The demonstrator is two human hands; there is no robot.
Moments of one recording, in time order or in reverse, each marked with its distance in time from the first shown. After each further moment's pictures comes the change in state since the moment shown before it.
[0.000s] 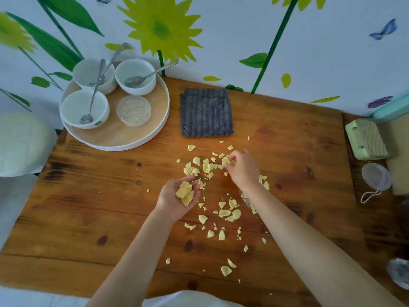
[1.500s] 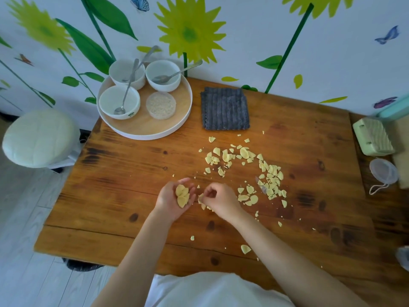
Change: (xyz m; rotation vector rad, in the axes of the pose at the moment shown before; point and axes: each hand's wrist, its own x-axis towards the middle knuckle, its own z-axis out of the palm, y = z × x) left_hand -0.034 0.012 -0.067 0.102 0.060 0.087; right_hand -0.128 -0.064 0.037 0.340 -0.396 -0.123
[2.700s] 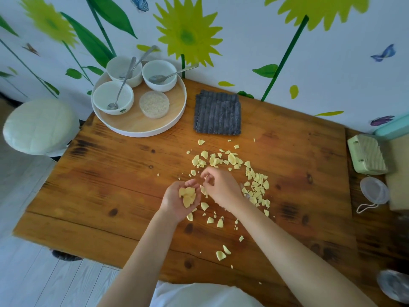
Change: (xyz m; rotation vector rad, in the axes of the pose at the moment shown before) left_hand -0.005 -0.036 0.055 -0.206 -0.035 -0.053; right_hand 0.020 0.013 -0.063 -0.234 0.022 -0.196
